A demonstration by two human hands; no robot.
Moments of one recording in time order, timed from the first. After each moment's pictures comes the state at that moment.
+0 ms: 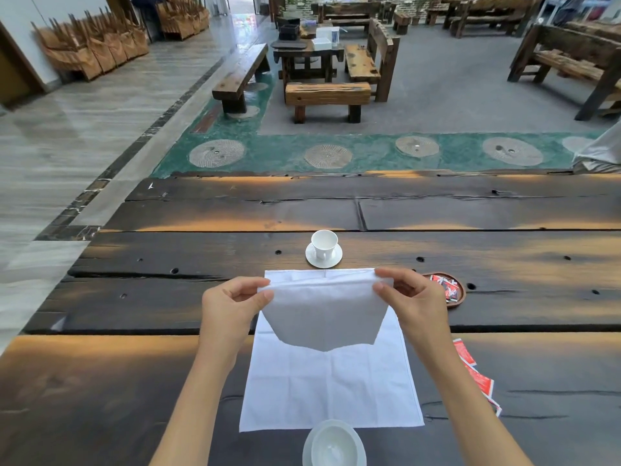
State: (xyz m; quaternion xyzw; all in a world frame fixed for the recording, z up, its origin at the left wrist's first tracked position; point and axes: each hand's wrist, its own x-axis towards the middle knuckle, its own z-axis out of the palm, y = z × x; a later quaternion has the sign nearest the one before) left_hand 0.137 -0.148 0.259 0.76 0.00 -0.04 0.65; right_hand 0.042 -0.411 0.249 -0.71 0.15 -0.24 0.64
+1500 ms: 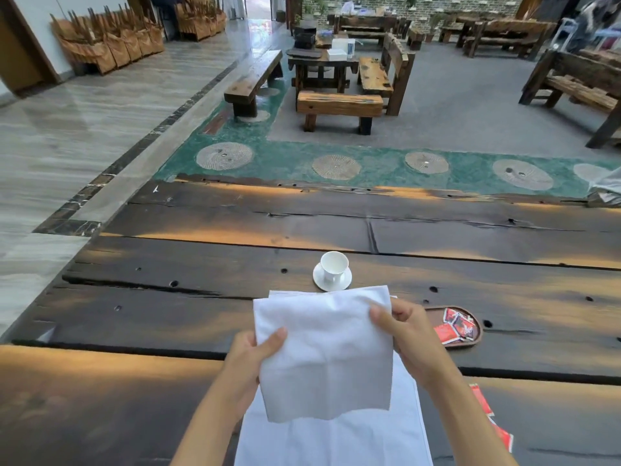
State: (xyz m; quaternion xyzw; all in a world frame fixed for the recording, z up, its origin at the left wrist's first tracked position) left_hand 0.163 -0.149 0.220 0.60 0.04 -0.30 0.75; right_hand 0.104 -0.424 0.226 -0.66 0.11 -0.02 0.74
